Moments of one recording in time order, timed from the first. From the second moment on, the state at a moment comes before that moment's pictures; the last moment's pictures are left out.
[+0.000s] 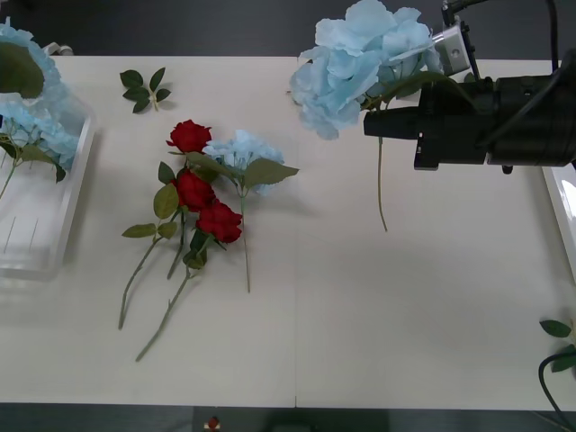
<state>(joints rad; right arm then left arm) -0.45 -0.67 0.05 -1.77 -1.80 1.15 2.34 -0.50 0.90 0.29 -1.40 1.01 1.38 -1.98</state>
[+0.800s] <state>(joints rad) -0.34 -0.57 0.16 -1.85 -1.98 1.10 2.40 -0.21 0.95 0.21 -1.29 1.09 0.99 -2.08</state>
